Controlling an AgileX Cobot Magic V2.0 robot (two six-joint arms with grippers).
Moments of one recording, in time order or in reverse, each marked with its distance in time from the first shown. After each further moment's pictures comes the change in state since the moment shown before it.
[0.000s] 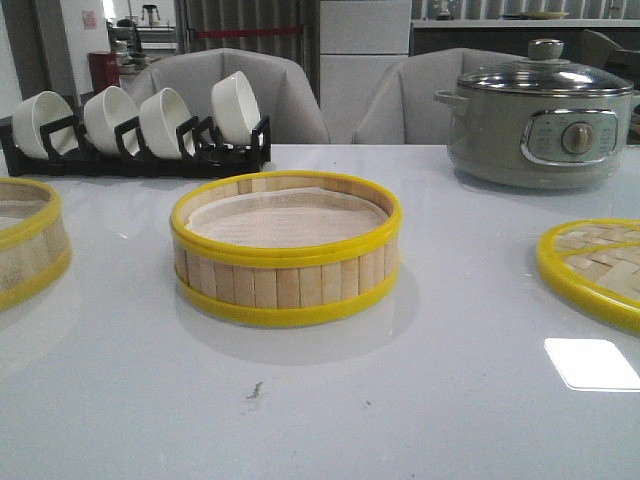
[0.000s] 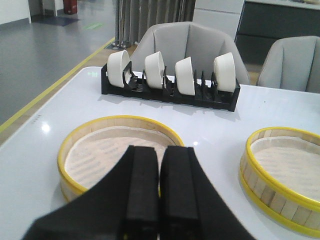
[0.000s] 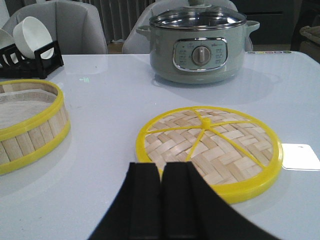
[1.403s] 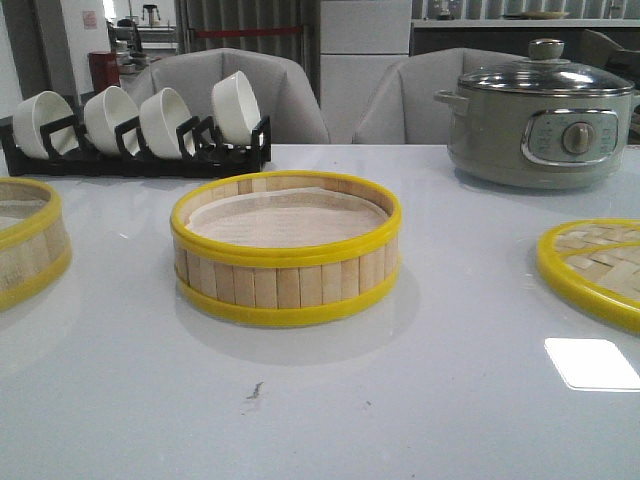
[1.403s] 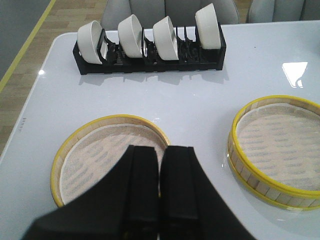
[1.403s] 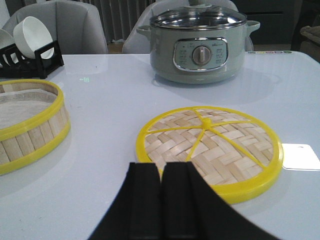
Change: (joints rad) left arm -0.191 0.597 -0.624 0.111 0.319 0.000; right arm 0.000 0.000 0.000 0.000 0.000 0.000
